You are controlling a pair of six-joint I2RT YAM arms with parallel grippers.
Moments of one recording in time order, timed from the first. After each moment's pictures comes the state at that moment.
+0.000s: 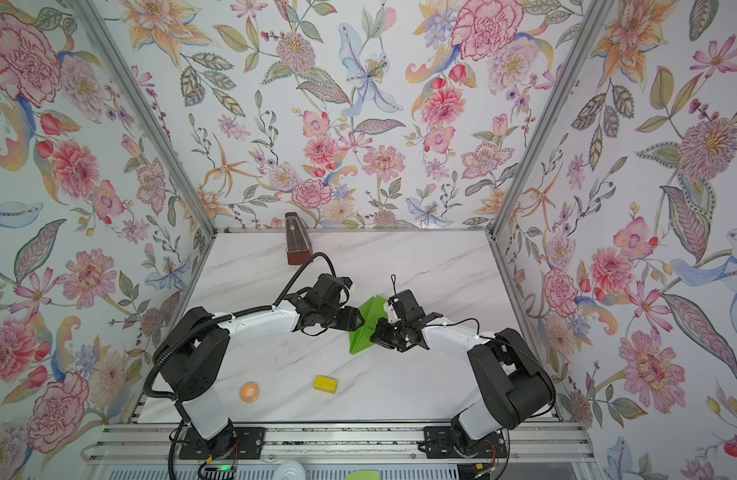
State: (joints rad) left arm -0.74 1.80 1.13 -0.29 0.24 -0.48; right arm 0.54 1.53 0.72 -0.20 -0.46 0.75
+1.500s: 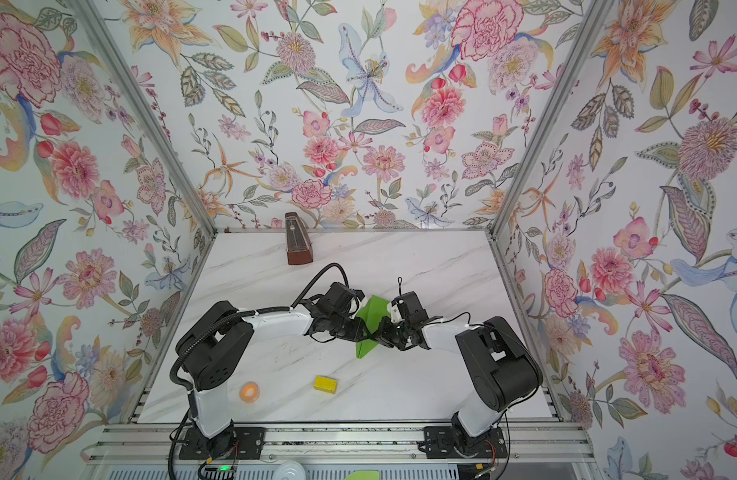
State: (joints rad) left arm -0.78 1.92 1.14 -0.21 0.39 -0.49; right arm 0.48 1.63 0.67 0.01 -0.55 0.83
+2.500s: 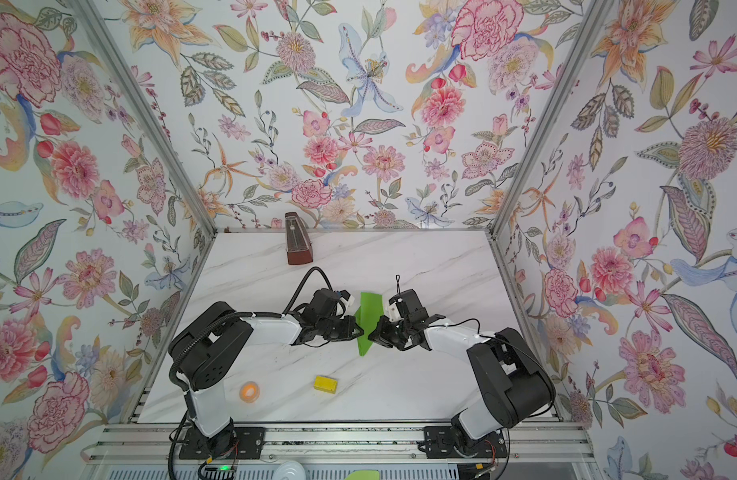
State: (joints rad) left arm -0.72 1.90 0.92 0.18 0.46 -0.72; right arm 0.52 1.56 0.69 -0.09 -0.57 0.84
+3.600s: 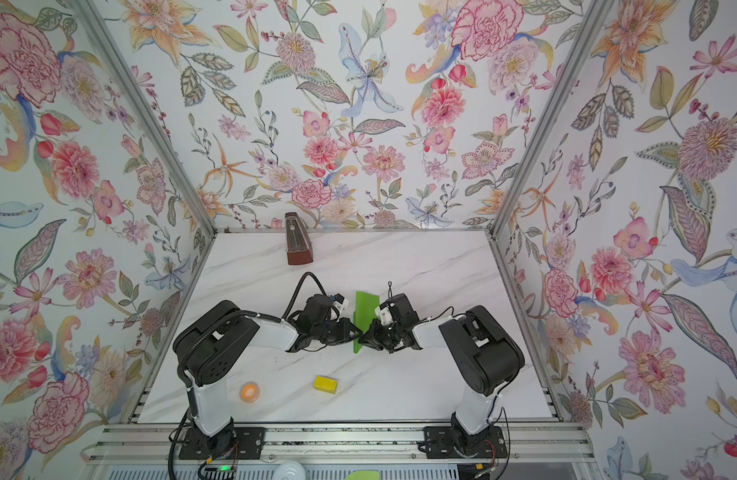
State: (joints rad) left arm -0.69 1.93 0.81 0.40 0.50 -0.83; right arm 0.54 1.77 0.69 0.17 -0.68 0.93
